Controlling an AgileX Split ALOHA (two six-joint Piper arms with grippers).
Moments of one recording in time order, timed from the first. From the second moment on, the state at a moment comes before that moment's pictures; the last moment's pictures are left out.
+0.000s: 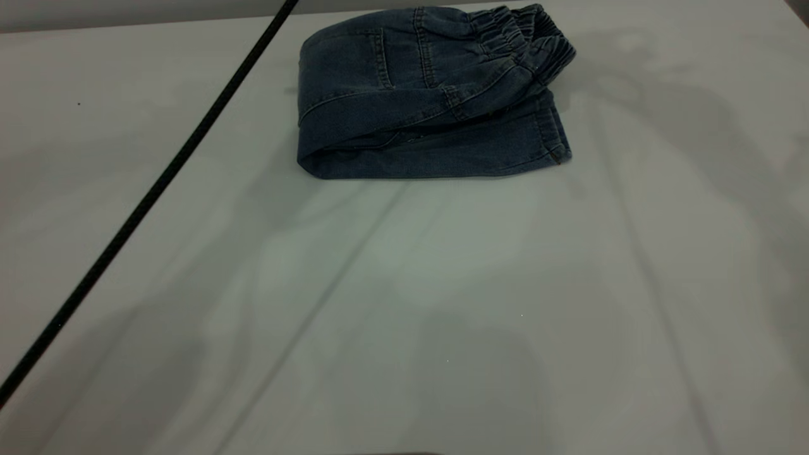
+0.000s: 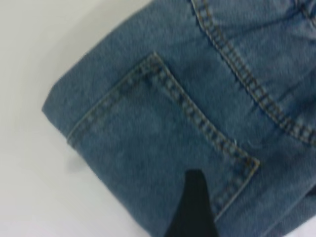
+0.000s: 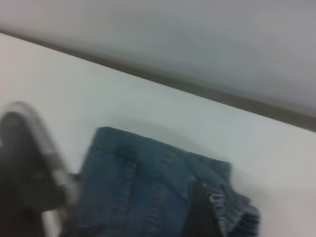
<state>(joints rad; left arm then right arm) -0.45 2.32 -2.06 -0.10 0.84 0.16 0.16 2.30 -2.65 0.33 1.27 -0.10</state>
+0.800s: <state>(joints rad) -0.50 2.63 -2.11 -0.19 0.52 0.25 0.16 2.30 -2.66 0.39 1.27 -0.10</state>
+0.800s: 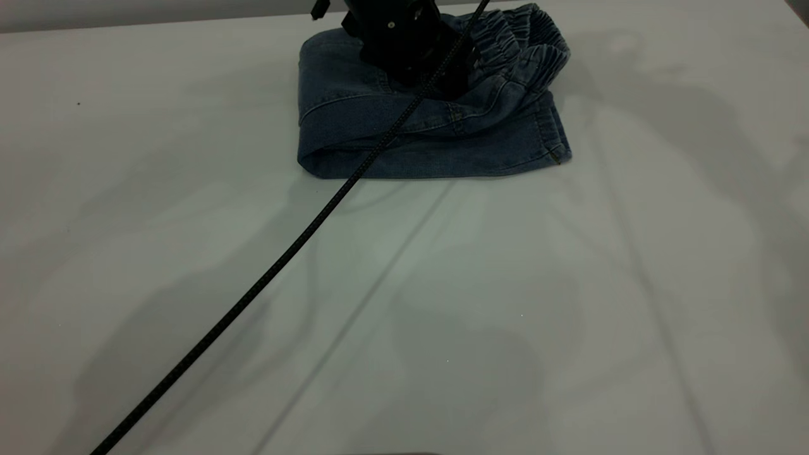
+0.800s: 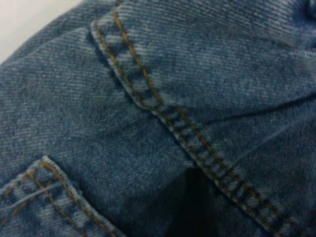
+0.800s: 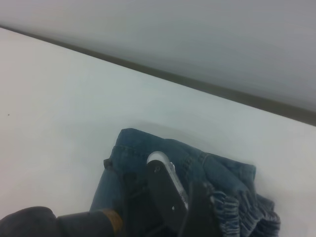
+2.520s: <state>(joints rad) -0.50 2.21 -2.46 -0.06 1.17 0.12 0.16 1.71 -2.26 0.35 1.28 -0.10</state>
